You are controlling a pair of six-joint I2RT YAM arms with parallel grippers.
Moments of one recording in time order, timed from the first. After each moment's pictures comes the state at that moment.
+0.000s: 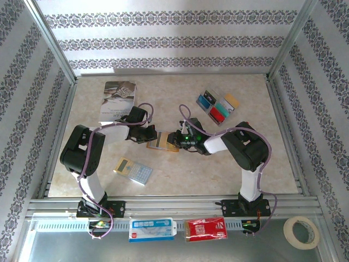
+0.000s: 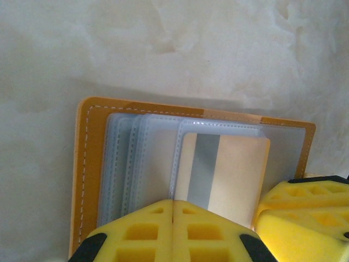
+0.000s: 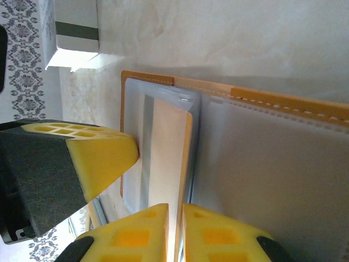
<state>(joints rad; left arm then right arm) -0.35 1.79 0.97 -0.24 0.39 -0.56 0.60 1.93 0.79 0.51 -0.52 1.04</state>
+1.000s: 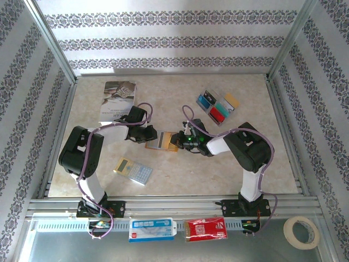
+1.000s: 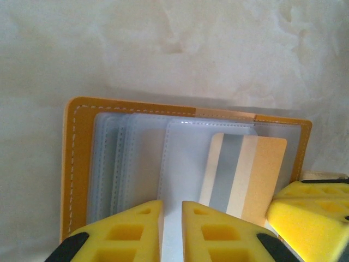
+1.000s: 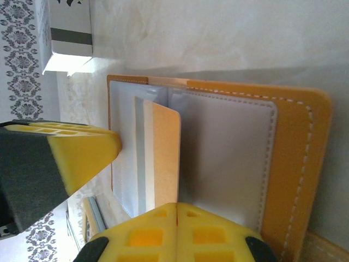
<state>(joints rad) -0.35 1.75 0.97 -0.27 0.37 -0.57 0.58 1.90 0.74 0.52 -0.51 1.04</state>
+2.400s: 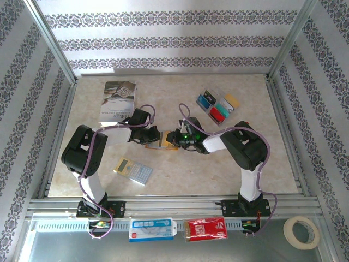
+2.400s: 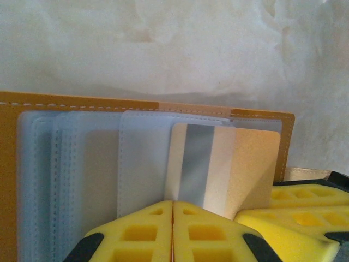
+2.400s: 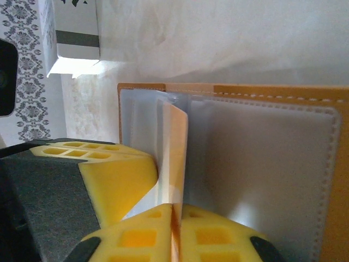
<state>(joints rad) -0.39 1.79 0.94 -0.16 0.39 -0.66 0.61 1.94 0.82 0.50 -0.51 1.08</state>
